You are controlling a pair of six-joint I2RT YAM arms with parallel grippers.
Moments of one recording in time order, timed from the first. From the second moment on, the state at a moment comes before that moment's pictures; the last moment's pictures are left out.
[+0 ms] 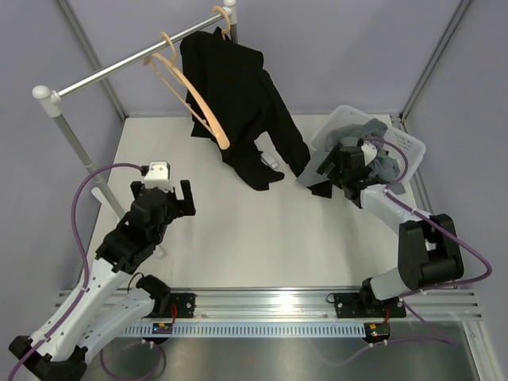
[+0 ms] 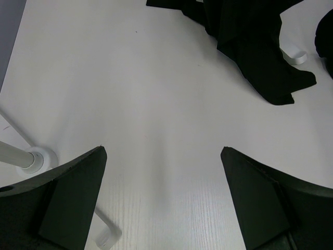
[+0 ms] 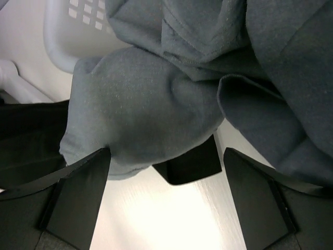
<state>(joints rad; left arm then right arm) -0.55 0.66 0.77 -0.54 -0.49 -0.26 0.23 1.47 0.86 -0.05 0.23 0.71</state>
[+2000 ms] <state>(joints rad) -0.55 0.66 0.77 -0.54 -0.49 -0.26 -0.07 2.12 1.66 -0.52 0.11 0.50</state>
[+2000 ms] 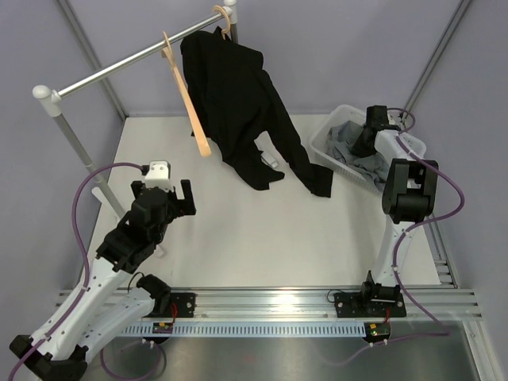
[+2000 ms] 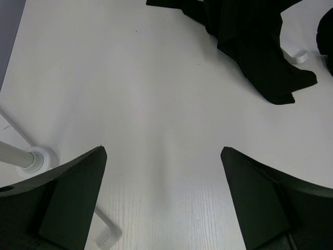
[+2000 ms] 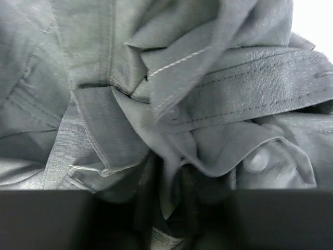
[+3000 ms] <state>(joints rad) -0.55 0.55 0.77 -0.54 -0.45 -0.26 -0.06 1.16 0.99 -0.50 0.14 0.46</state>
